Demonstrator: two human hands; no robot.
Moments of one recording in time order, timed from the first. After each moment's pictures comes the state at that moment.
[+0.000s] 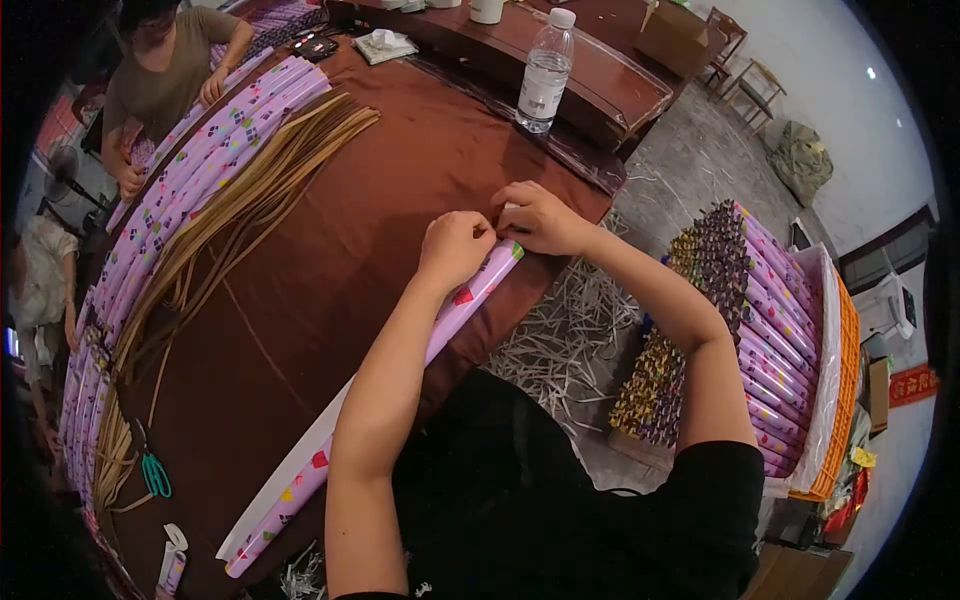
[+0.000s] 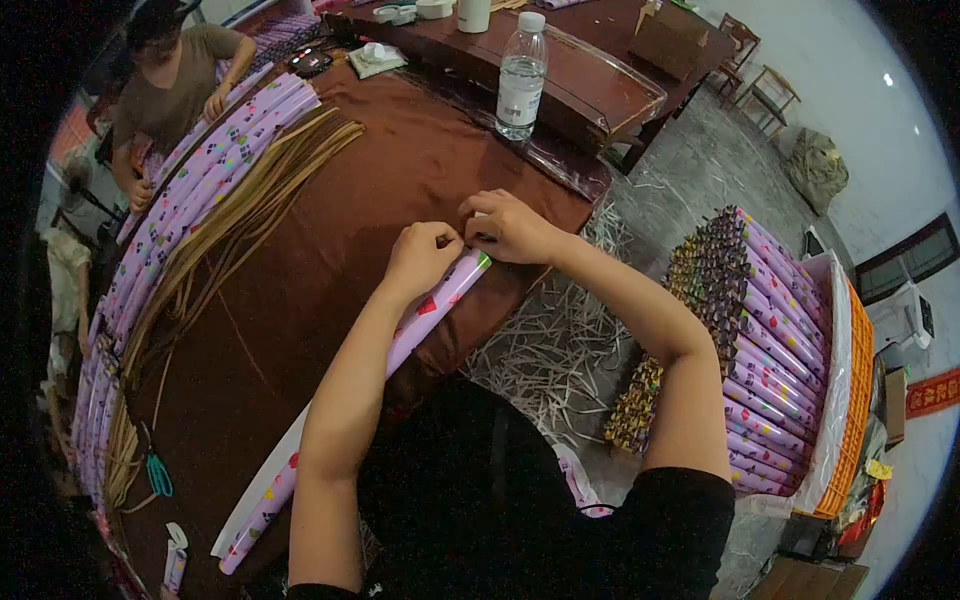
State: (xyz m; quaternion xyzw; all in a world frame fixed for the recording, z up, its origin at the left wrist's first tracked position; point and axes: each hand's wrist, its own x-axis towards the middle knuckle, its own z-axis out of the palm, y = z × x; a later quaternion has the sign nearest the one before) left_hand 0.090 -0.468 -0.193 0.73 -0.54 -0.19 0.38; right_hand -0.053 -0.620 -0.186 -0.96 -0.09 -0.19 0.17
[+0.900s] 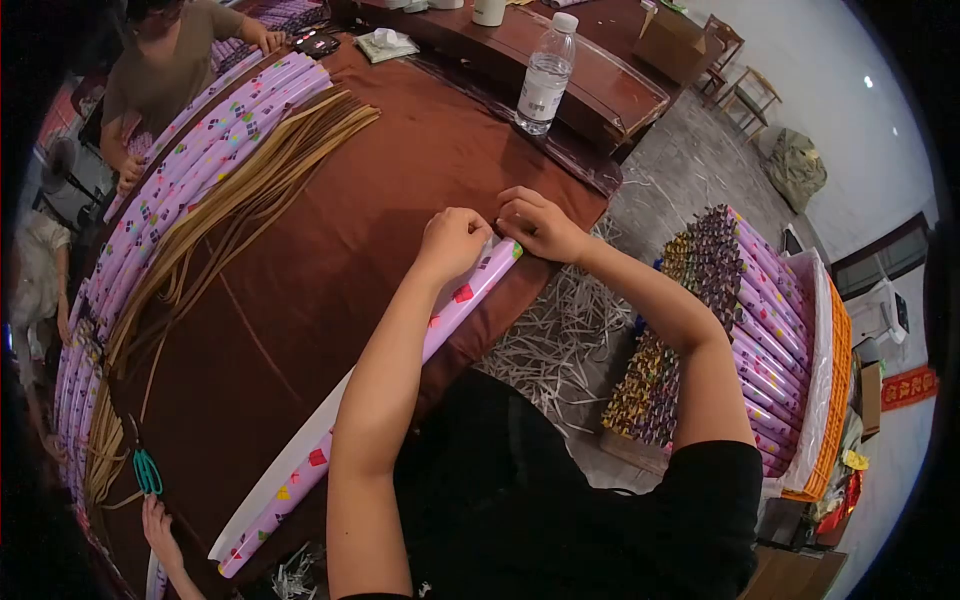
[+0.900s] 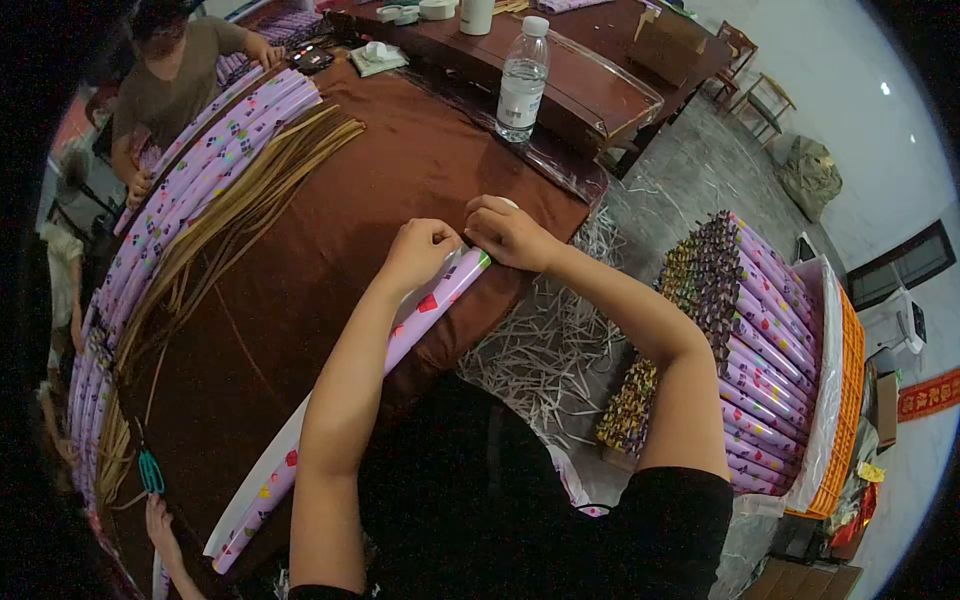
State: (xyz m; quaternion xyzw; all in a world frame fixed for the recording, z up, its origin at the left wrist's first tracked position) left_hand 0.099 -0.474 -0.203 0.71 -0.53 -0.25 0.39; right_hand -0.059 -0.613 -0.201 -0.93 -0.05 -0.25 0.28
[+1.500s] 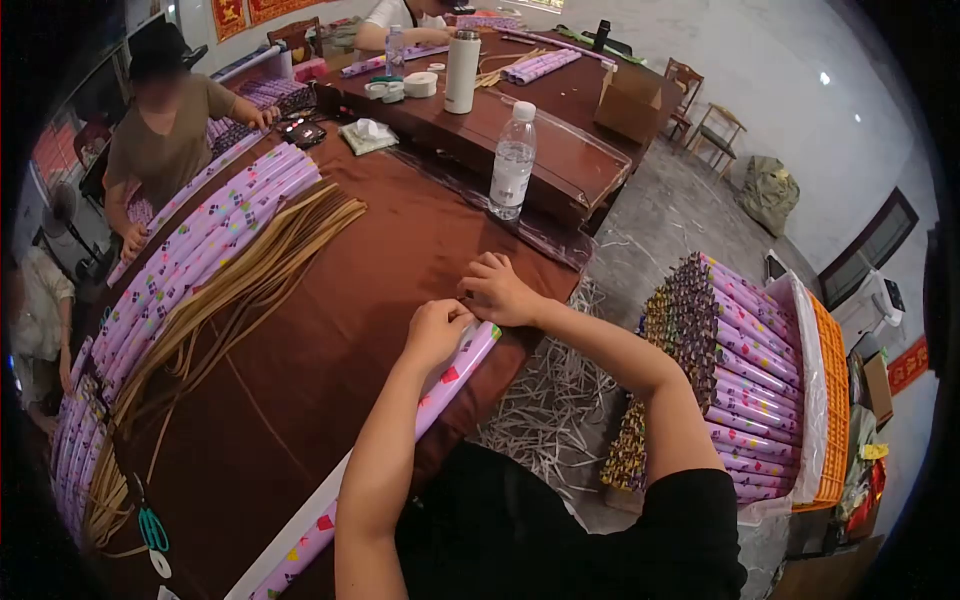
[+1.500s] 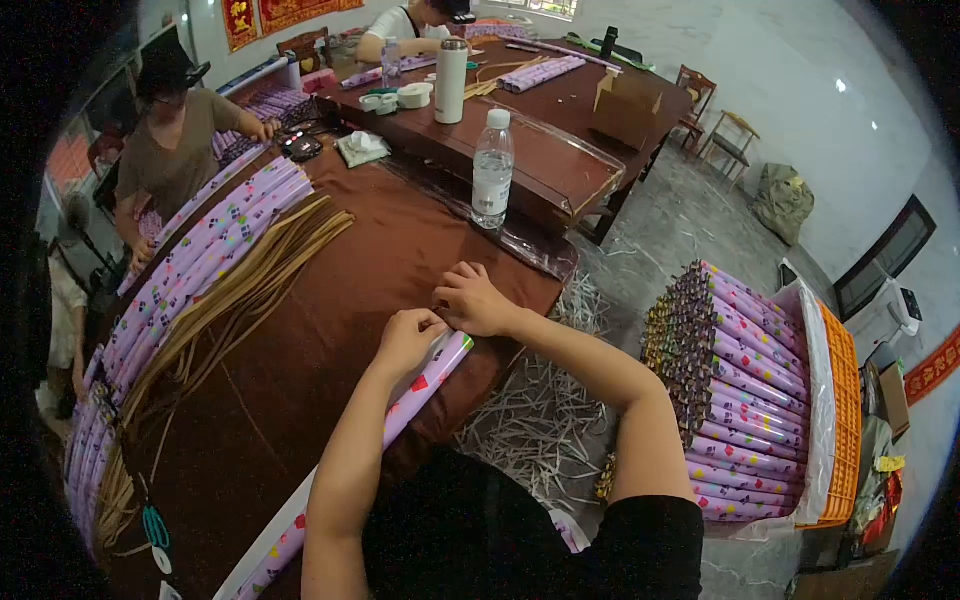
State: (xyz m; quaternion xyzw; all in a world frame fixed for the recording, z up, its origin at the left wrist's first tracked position) left_hand 0.096 -0.464 -0.193 0.70 -0.52 -0.25 0.42; right_hand -0.028 -0.618 -0.200 -0.96 -0.03 -0.23 0.13
